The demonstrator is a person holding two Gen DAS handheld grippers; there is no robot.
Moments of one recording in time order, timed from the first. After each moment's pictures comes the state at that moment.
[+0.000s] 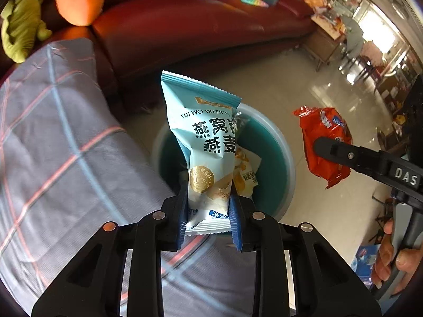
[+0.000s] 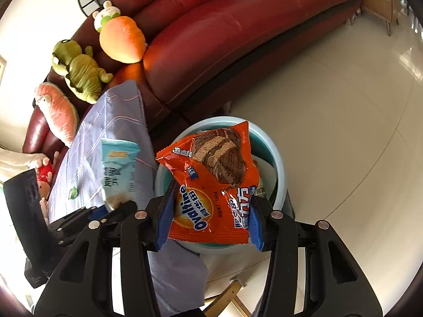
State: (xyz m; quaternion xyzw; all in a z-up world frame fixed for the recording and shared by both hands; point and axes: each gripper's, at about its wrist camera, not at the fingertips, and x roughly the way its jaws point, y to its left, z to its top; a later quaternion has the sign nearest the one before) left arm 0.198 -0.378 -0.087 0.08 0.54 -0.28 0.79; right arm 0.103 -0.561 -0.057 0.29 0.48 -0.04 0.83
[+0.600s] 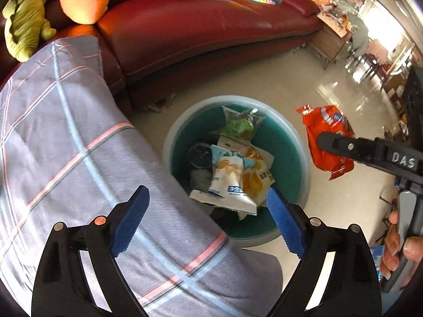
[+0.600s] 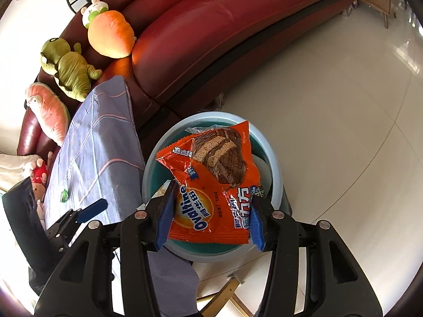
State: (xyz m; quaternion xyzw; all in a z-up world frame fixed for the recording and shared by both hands) left arm 0.202 -0.363 -0.095 0.08 0.53 -0.26 0.80; right arm 0.123 -0.563 -0.077 0.29 0.50 -0.04 0.81
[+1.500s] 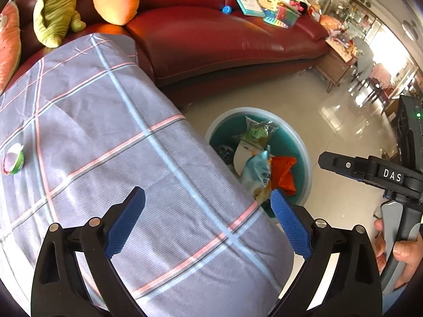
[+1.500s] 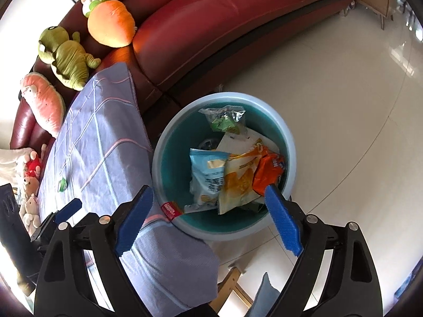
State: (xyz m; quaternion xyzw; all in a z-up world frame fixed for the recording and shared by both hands) left arm 0.180 -0.287 -0.059 0.04 0.51 -0.24 0.83; right arm 0.107 -0.517 -0.059 0.27 0.52 -0.05 0.81
